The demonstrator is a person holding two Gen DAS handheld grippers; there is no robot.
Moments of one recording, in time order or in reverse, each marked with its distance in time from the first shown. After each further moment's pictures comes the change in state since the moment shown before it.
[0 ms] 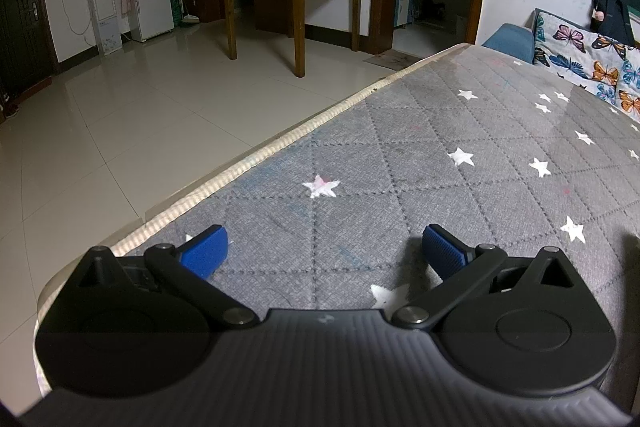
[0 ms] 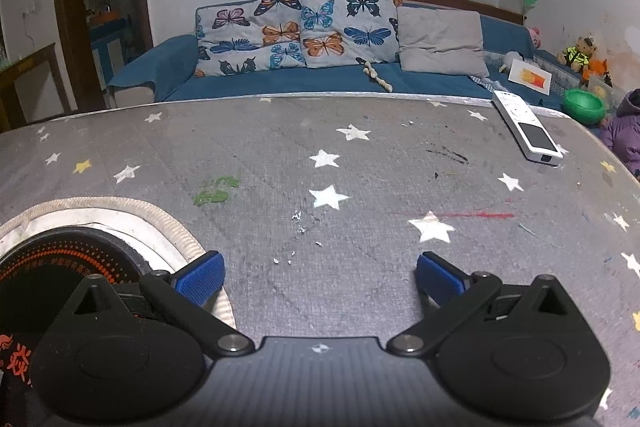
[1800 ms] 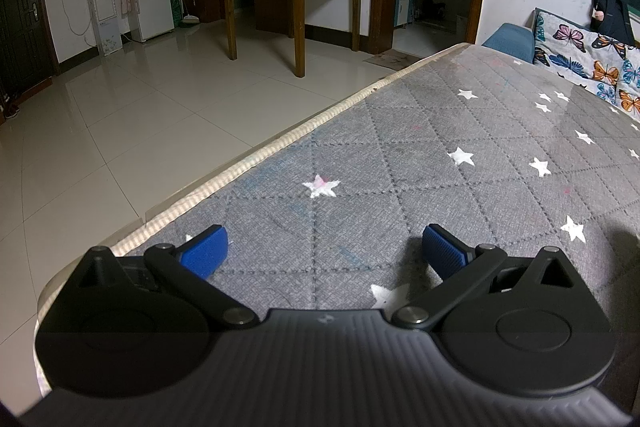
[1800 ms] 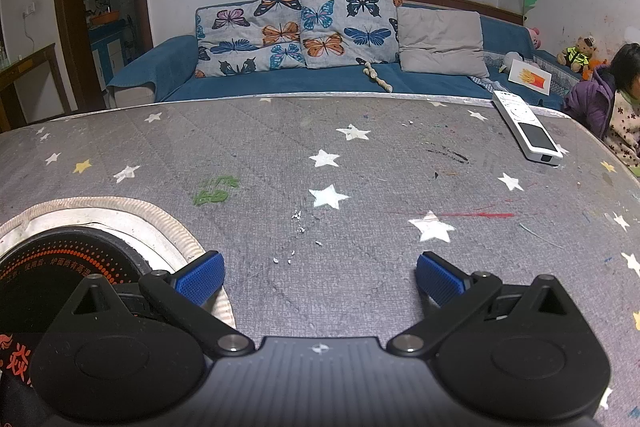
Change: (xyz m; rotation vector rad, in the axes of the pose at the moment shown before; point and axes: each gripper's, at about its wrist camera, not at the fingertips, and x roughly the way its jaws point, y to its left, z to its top) left arm 0.001 -0.010 0.003 0.001 0.001 0.001; right arm 0.000 -0.004 0.000 -0.001 0.000 -0.001
